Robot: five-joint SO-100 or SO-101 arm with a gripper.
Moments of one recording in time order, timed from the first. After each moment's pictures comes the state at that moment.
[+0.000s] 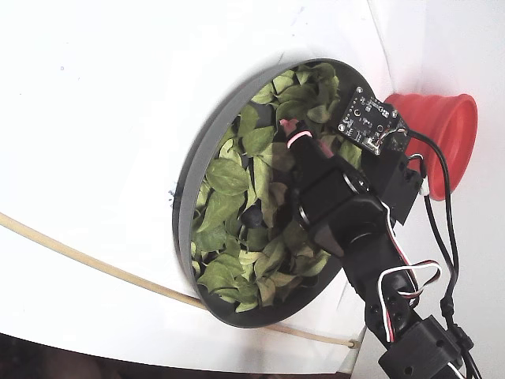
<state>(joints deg) 8.3 69.6 104.9 -22.6 -101.3</state>
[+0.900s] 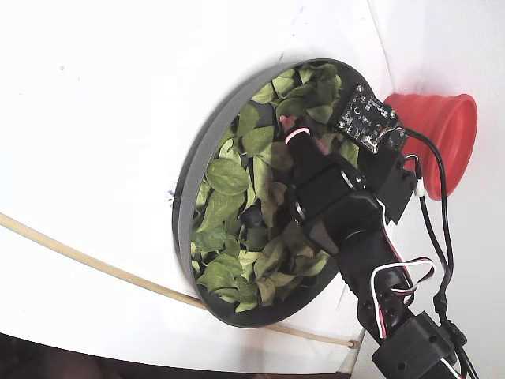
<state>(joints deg) 8.3 67.5 104.2 -23.3 -97.6</state>
